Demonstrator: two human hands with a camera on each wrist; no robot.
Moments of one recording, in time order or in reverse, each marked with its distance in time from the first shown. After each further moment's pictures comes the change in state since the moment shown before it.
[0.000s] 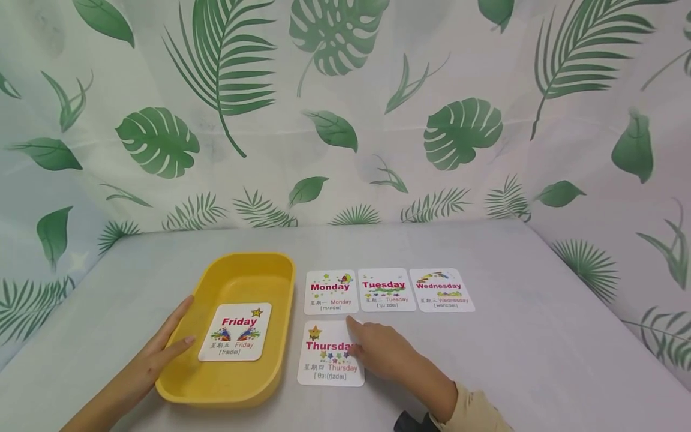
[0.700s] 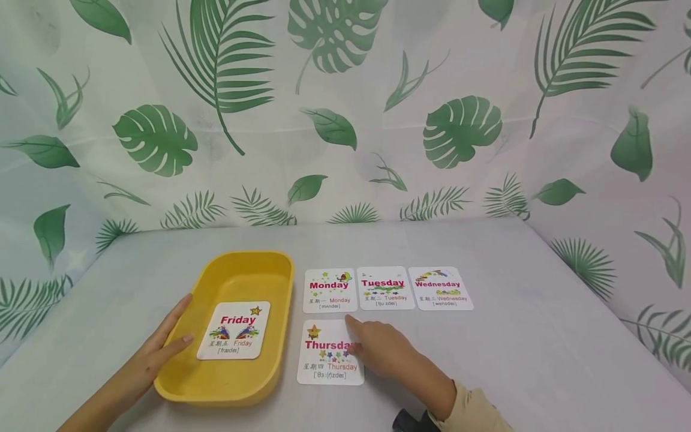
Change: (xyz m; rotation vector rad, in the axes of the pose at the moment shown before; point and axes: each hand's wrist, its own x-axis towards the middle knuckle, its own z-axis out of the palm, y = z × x) left_hand 0.000 0.001 0.000 0.006 0.001 -0.004; right_hand 0.000 0.001 -0.001 -0.010 0.008 0.000
